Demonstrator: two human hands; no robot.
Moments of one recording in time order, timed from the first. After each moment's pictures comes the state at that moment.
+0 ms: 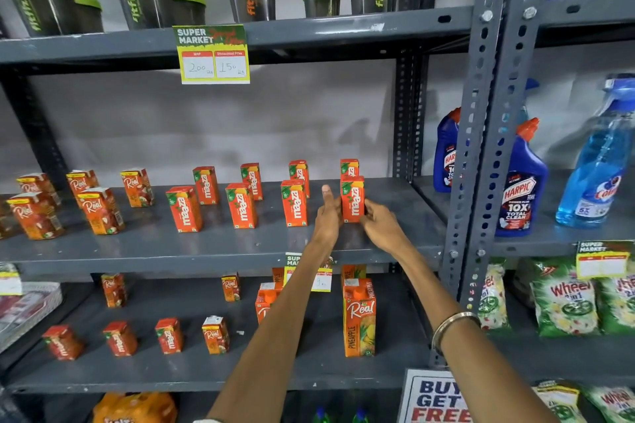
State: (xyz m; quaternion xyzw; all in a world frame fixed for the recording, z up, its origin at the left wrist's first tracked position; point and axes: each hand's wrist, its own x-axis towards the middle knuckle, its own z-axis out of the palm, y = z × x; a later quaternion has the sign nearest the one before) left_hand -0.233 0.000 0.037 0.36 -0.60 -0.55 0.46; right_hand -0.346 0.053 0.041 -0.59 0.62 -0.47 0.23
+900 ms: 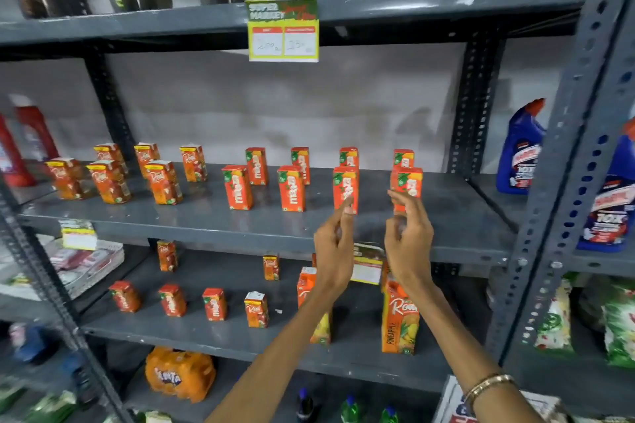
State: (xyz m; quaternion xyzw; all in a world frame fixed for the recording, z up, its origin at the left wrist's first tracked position) left_hand -0.143 0.060 0.013 0.34 -0.61 -0.34 0.63; right_hand -0.270 0.071 0.015 -0.58 0.50 -0.65 -0.02
